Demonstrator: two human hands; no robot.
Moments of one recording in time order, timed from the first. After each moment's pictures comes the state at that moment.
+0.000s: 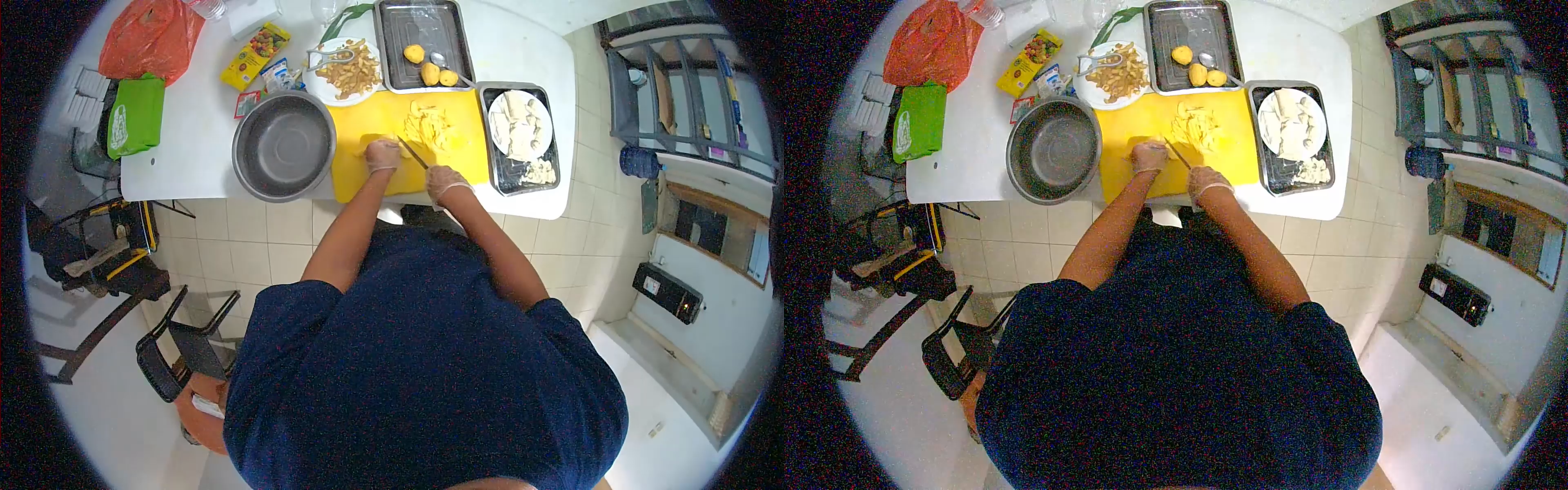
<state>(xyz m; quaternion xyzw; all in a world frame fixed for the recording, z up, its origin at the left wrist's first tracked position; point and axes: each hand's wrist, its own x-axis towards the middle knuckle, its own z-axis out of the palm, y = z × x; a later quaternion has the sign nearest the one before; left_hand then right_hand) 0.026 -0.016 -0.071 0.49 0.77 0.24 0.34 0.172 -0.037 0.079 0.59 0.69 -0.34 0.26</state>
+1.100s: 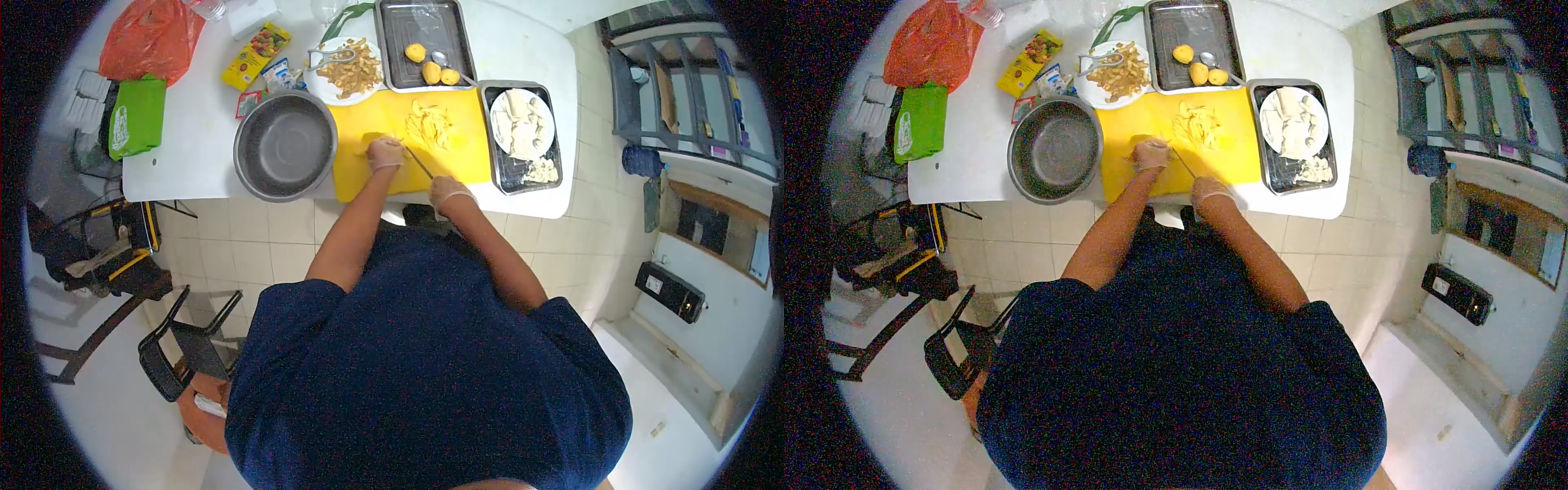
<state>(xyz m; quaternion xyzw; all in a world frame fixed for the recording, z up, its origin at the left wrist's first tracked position) 0.028 -0.012 -0.111 0.44 0.78 0.28 0.35 0.175 -0.059 0.093 0.58 0.69 -0.36 0.23</state>
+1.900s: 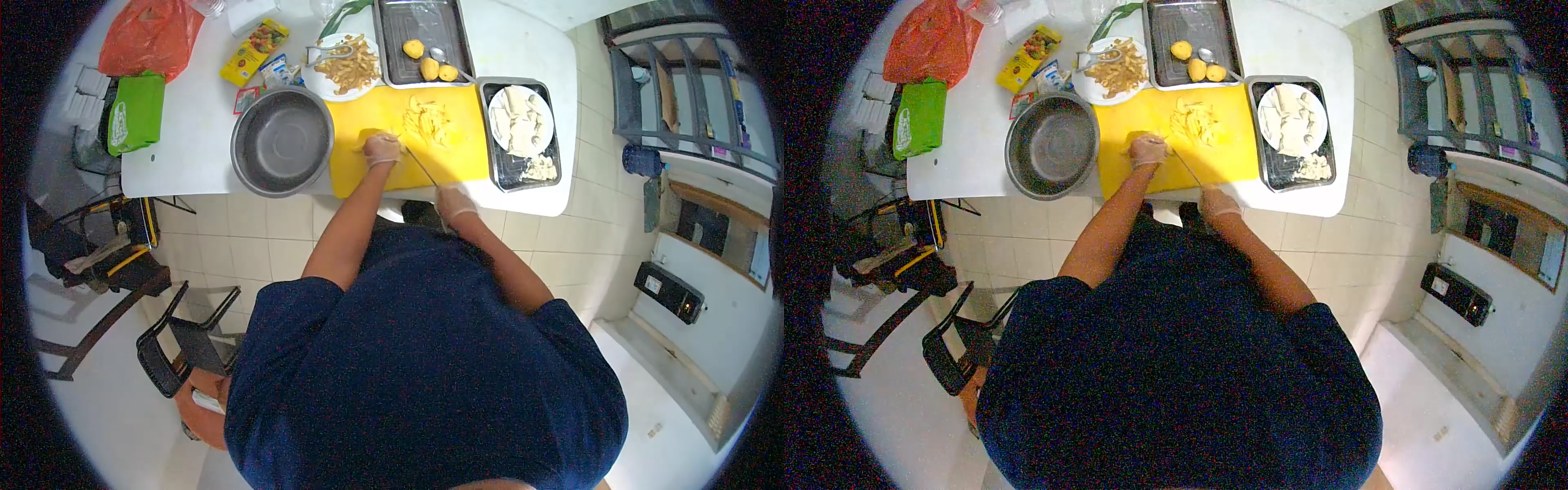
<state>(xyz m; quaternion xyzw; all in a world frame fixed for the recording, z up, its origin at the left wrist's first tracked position) 0.029 -0.012 -0.073 0.49 0.78 0.24 0.32 0.210 -0.100 0.051 0.63 0.65 -0.38 0.19</state>
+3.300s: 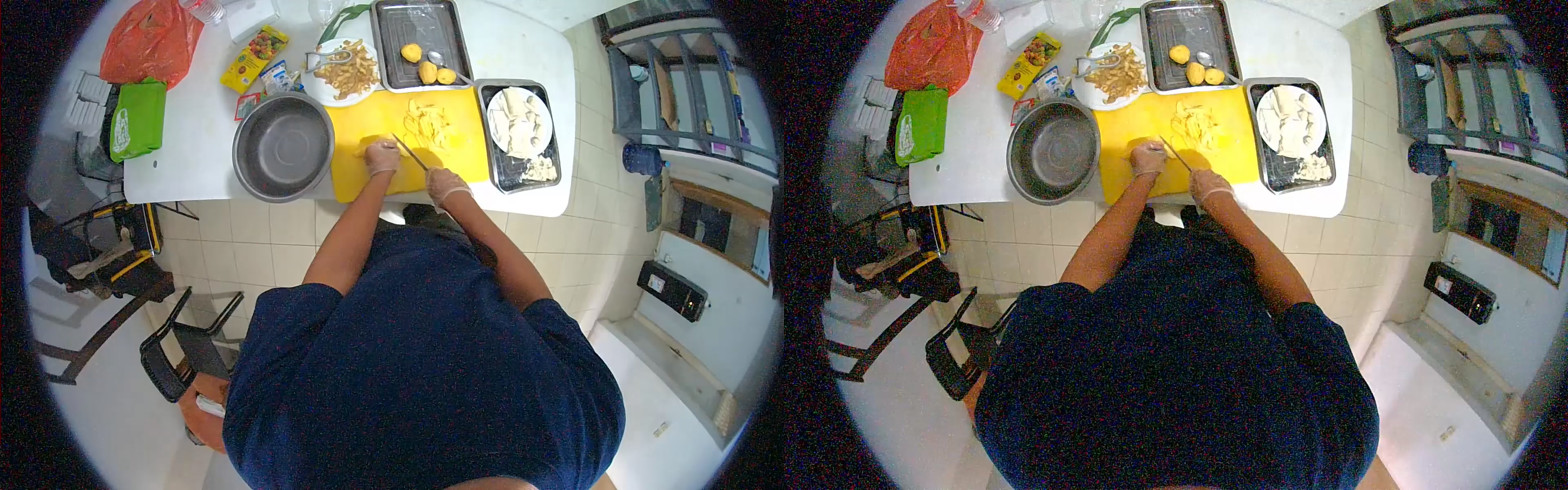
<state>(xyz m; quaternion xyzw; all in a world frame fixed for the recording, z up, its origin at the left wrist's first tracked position) 0.033 -0.021 -0.095 0.49 0.77 0.32 0.25 0.184 -0.054 0.062 0.61 0.69 -0.34 0.19</state>
